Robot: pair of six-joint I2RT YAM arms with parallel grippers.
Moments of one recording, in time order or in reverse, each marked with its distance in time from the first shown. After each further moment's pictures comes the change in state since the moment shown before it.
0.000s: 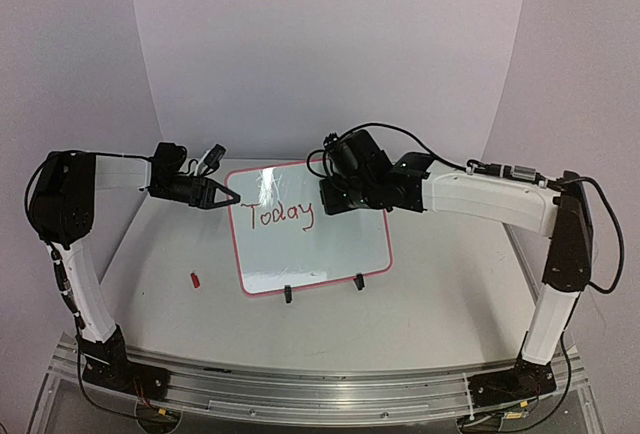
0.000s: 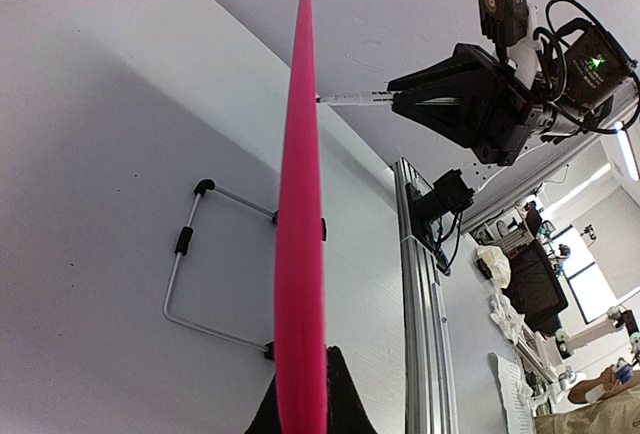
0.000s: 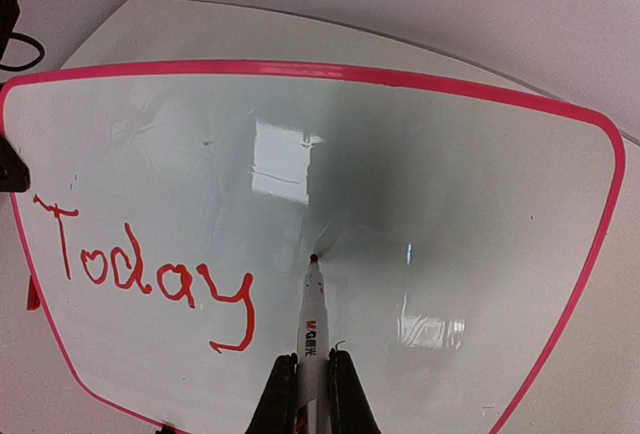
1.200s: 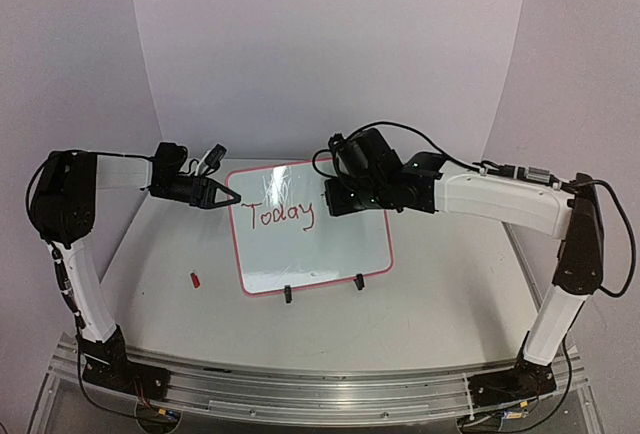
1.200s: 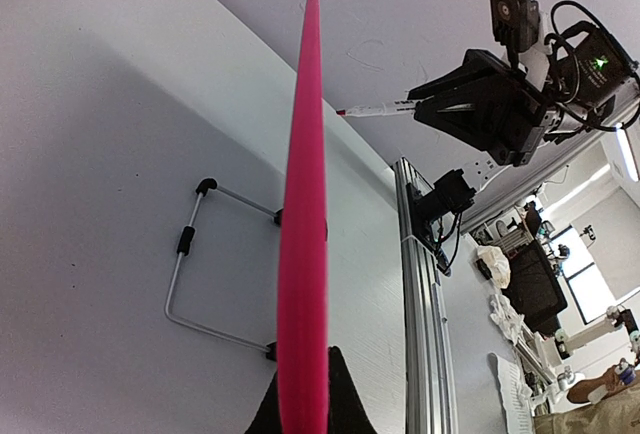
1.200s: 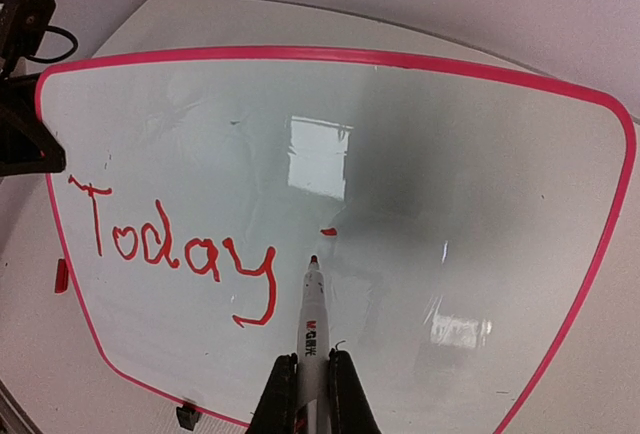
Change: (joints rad) left arm -0.002 0.010 0.012 -0.007 -0.002 0.000; right arm -0.002 -0.063 -0.054 0.001 -0.071 0.026
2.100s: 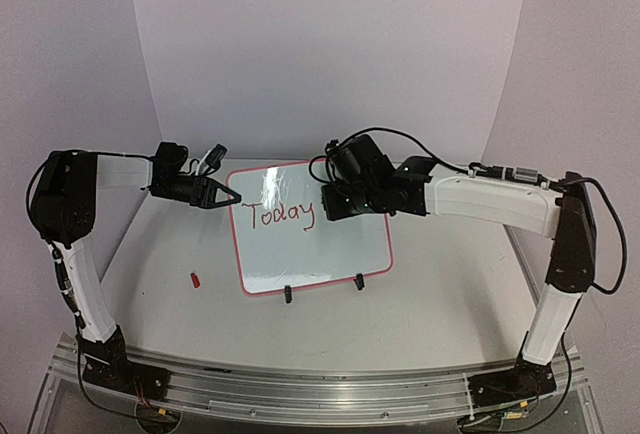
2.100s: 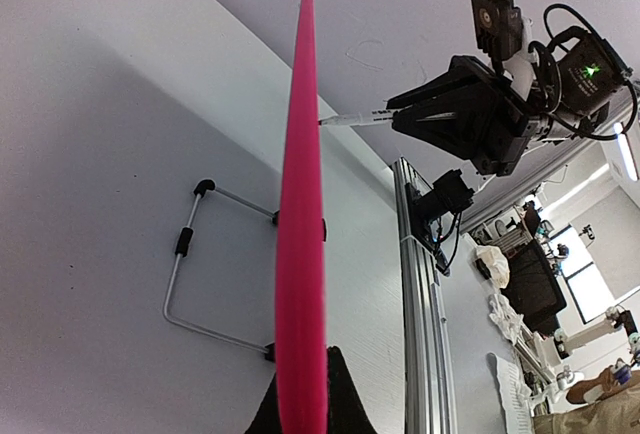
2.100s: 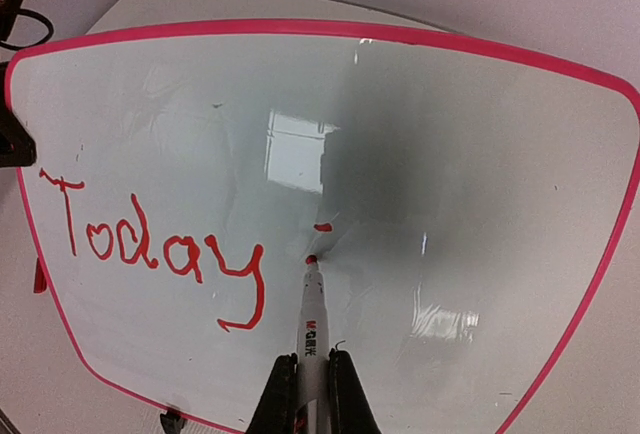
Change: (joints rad) left arm -0.003 0.002 0.004 -0.002 0.002 0.000; right arm 0.000 0.044 0.009 0.001 0.027 0.000
